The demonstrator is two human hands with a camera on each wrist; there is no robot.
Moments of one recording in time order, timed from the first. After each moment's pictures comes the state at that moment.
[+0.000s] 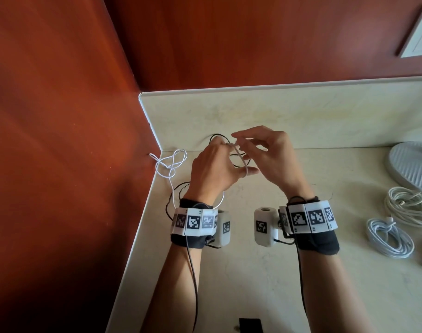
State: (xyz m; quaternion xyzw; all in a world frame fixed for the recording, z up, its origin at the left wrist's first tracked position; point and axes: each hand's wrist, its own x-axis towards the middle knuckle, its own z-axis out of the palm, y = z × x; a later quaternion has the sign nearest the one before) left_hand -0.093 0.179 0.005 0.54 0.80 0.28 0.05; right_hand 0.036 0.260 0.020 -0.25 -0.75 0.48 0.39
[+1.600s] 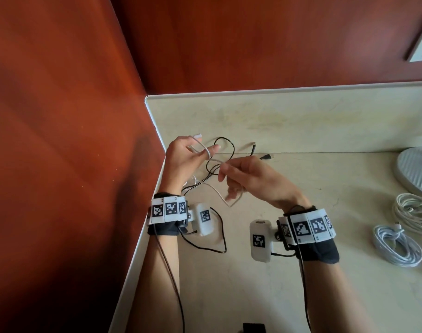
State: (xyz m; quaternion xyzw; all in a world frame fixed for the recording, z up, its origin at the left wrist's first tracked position) left_hand -0.166 0.162 0.004 0.38 0.77 0.50 0.13; right_hand 0.027 0.236 0.014 -0.16 -0.76 0.61 0.13
